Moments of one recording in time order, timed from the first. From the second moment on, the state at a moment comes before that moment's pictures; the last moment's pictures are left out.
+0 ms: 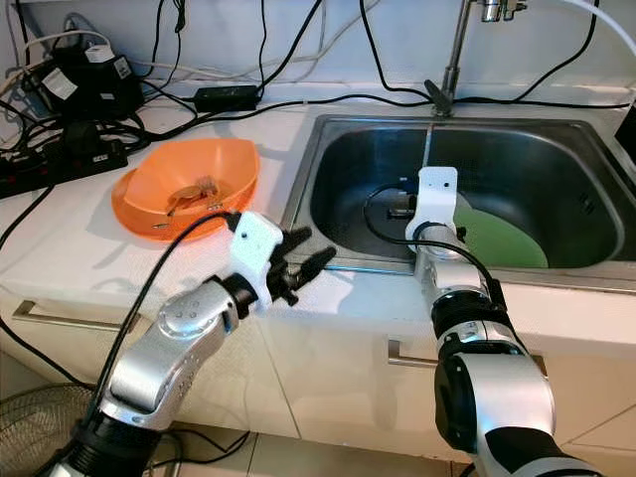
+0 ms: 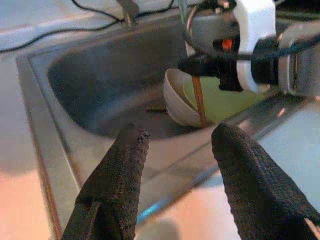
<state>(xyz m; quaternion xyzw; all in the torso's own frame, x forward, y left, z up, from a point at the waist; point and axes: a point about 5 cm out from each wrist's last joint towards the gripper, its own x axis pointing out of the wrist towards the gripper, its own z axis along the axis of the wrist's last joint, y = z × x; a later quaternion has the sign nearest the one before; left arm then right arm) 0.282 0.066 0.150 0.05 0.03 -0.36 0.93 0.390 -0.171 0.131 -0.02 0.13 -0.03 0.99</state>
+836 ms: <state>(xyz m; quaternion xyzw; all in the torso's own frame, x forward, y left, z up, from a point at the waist) 0.281 0.066 0.147 0.05 0.04 -0.36 0.93 0.391 -0.164 0.130 -0.03 0.13 -0.01 0.99</state>
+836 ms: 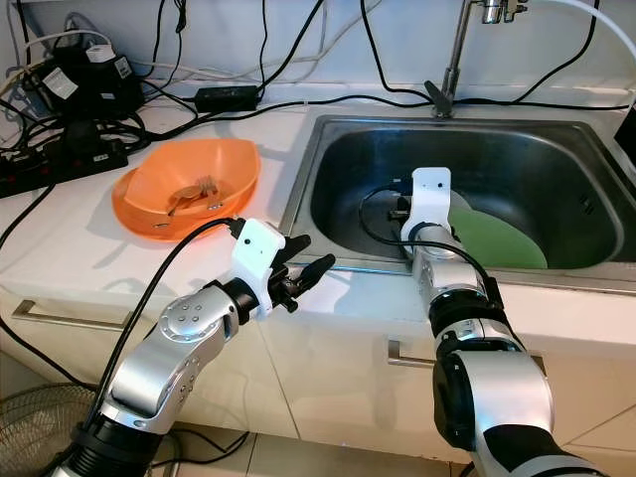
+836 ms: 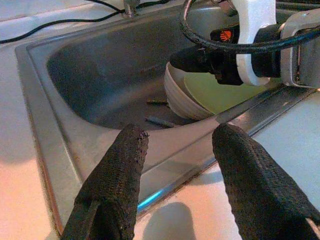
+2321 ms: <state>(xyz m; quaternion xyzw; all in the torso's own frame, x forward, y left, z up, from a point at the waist) 0.299 0.072 0.160 0.10 -0.12 -0.21 0.96 0.323 -0.127 0.145 0.02 -0.17 0.01 0.98</state>
